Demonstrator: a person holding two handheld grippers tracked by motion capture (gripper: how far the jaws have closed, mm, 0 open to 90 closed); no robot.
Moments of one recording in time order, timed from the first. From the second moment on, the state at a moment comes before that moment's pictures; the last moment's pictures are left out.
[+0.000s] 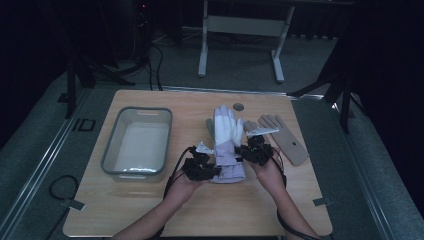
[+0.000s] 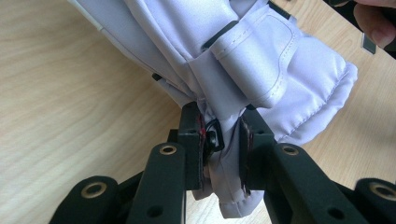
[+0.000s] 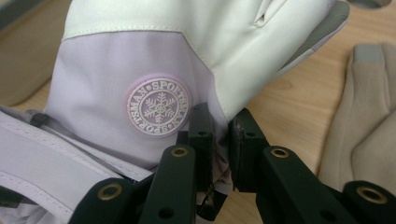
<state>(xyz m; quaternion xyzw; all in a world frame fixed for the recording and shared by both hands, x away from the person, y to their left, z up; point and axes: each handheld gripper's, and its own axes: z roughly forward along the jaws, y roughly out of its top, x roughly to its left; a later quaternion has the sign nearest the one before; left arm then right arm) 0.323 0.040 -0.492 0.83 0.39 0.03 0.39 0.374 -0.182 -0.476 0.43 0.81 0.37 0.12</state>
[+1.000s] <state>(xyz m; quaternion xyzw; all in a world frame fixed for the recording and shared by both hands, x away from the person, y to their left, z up) 0.330 0.129 -0.439 0.84 0.40 0.06 0.37 0.390 -0.089 -0.427 0.38 0.83 0.39 0.13</state>
